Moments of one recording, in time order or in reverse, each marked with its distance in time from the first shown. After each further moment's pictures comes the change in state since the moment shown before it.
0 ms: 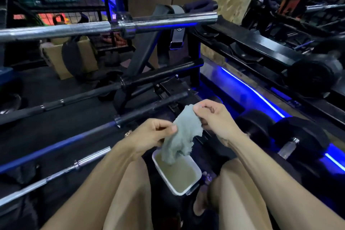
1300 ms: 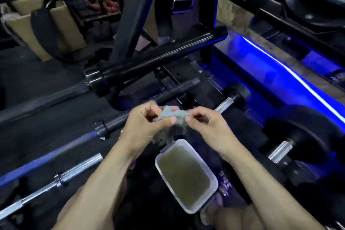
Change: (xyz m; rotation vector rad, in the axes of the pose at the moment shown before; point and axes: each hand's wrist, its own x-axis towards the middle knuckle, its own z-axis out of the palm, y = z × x) left_hand 0.164 -0.073 -0.068 -0.178 0.354 0.132; right_hand 0.151 0.122 0.022 -0.071 -0.087 0.023
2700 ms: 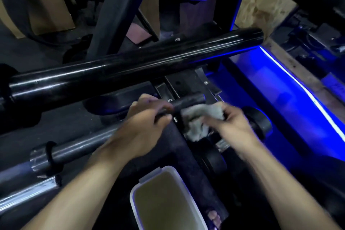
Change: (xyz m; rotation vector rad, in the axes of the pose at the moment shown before) left_hand 0.141 -0.049 0.002 0.815 -0.035 -0.023; right_hand 0.156 0.059 -0.067 -0.101 0.078 0.099
